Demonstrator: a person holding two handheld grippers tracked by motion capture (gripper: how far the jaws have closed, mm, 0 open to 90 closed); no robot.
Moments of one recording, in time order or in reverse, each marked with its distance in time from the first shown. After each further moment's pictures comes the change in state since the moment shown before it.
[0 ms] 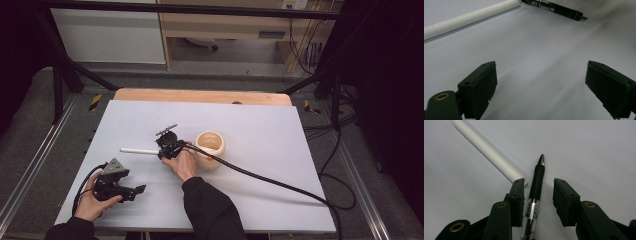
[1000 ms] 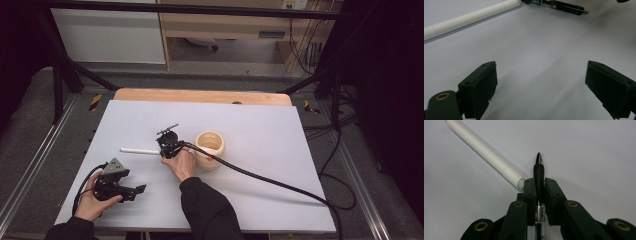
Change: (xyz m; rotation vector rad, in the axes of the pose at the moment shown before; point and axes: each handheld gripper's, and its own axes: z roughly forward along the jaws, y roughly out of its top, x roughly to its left) left arm 0.000 0.000 0.000 0.001 0.001 0.001; right arm -0.002 0.000 0.005 0.014 0.017 0.060
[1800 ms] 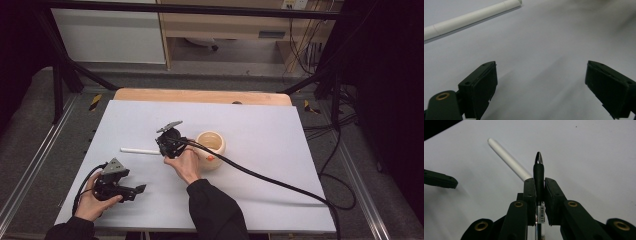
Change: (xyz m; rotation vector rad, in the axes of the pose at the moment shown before) left arm -0.001 0.000 0.000 -0.001 0.004 -0.001; right arm 0.005 0.004 -0.057 -0.111 0.071 -0.097
